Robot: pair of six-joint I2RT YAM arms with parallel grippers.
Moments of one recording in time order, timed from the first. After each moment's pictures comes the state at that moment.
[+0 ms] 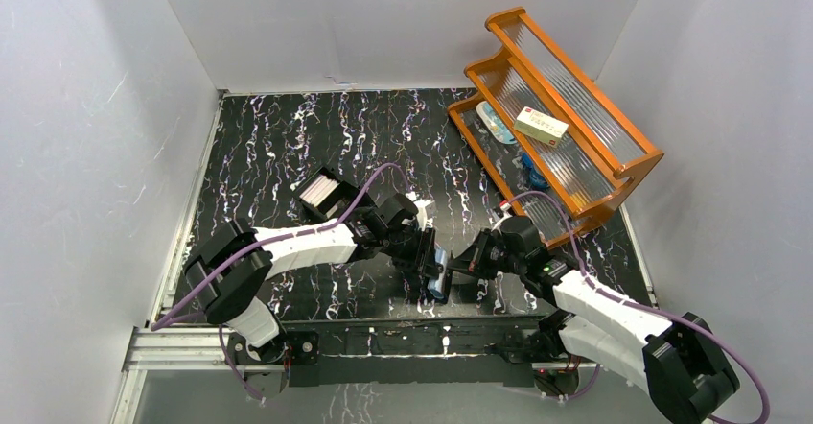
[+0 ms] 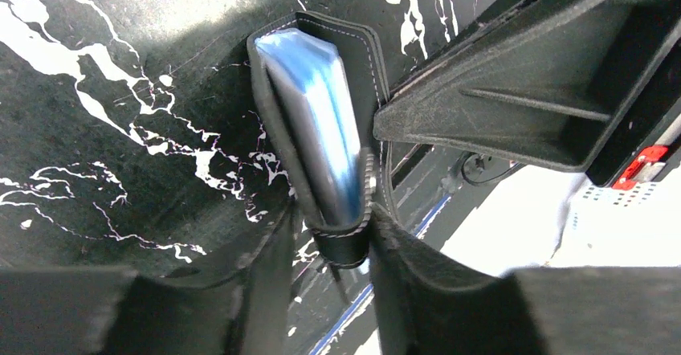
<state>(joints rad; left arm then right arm) -0.95 1.59 0.87 -0.16 0.36 -0.68 0.62 0.91 0.27 -0.03 -0.34 1.02</state>
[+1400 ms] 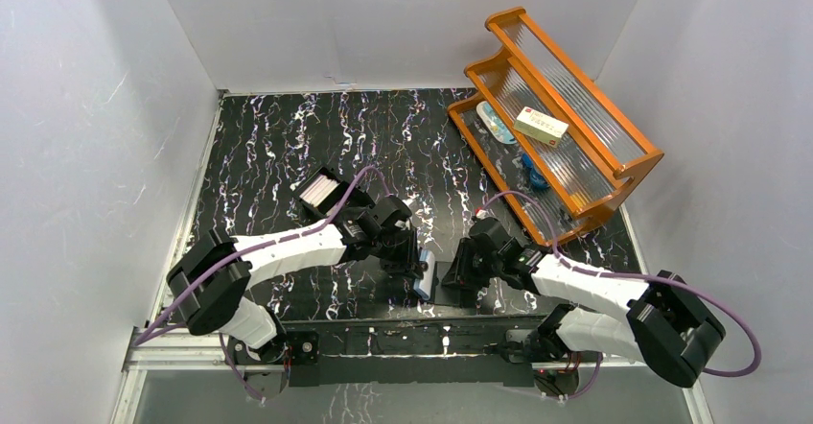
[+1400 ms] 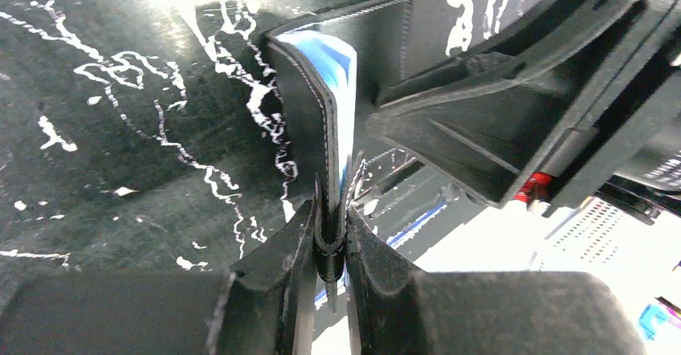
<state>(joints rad) -0.96 1.49 0.88 -0.37 0.23 -0.86 0.81 1.11 0.41 -0.22 -0.16 0.96</state>
